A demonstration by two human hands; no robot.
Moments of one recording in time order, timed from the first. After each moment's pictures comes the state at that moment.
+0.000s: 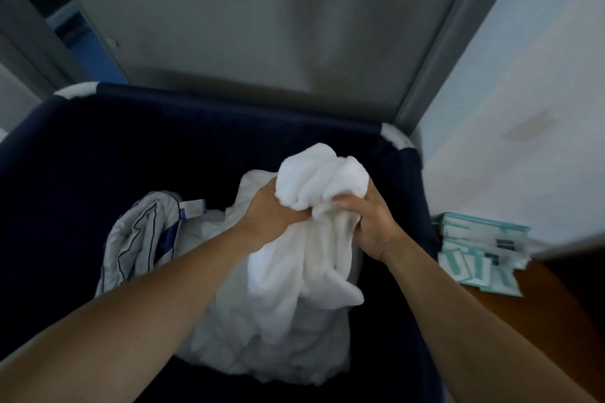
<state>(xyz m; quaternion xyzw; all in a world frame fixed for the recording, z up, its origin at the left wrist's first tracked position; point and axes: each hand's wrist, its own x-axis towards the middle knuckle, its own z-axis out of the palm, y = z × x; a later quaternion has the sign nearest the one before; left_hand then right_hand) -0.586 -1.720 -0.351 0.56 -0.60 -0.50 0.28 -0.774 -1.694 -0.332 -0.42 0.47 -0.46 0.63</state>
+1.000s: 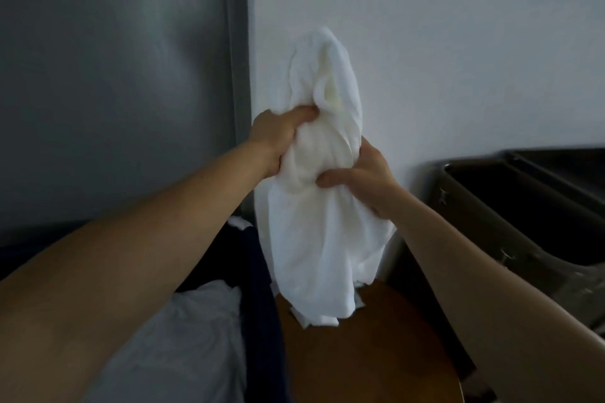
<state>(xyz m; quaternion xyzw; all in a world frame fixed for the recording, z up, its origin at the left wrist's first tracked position) -0.850 -1.633 -0.012 0.34 -0.56 -0.62 0.43 -0.984 -1.520 -0.043 -0.49 0.68 -0.51 0.19</state>
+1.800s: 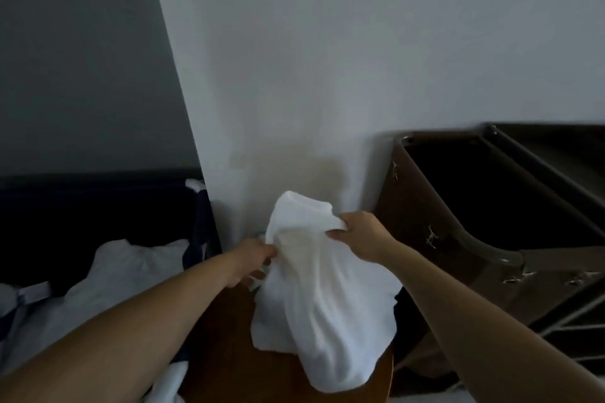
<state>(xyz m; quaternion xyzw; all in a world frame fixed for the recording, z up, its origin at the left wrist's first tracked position) -0.966 -1.496 -0.247 0.58 -0.58 -0.57 0.07 -1.191 -1.418 -0.193 -0.62 0.74 -0.17 0.20</state>
